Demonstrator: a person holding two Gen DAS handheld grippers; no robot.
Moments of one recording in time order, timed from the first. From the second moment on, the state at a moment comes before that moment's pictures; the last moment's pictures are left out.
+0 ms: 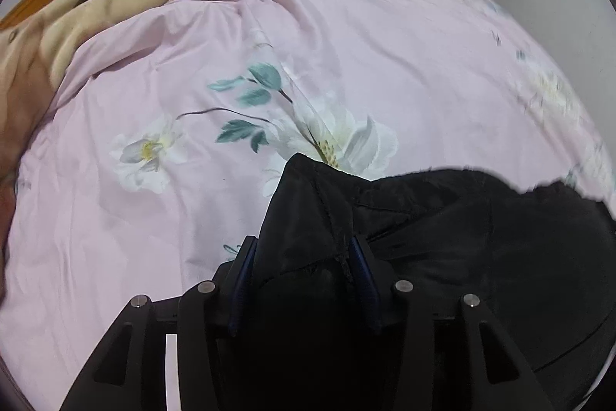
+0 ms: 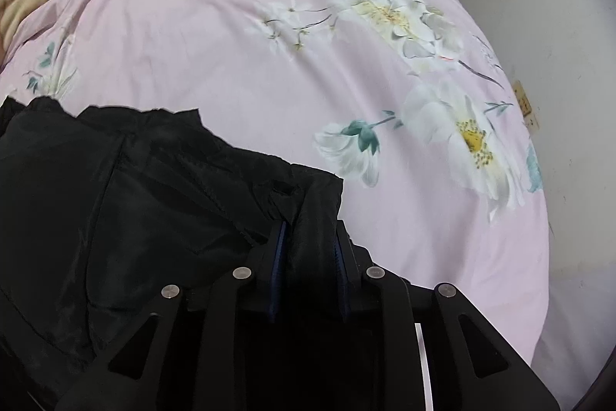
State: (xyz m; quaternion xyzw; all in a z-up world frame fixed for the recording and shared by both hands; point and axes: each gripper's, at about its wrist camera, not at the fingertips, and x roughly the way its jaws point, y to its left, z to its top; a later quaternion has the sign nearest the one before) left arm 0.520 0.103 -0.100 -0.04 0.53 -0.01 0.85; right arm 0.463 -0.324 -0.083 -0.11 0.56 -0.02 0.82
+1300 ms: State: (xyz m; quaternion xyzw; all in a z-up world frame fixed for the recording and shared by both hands) left arm 0.447 -0.003 -0.147 0.01 0.54 0.00 0.84; right arm 0.389 -0.229 -0.120 -0.05 0.54 0.00 0.84
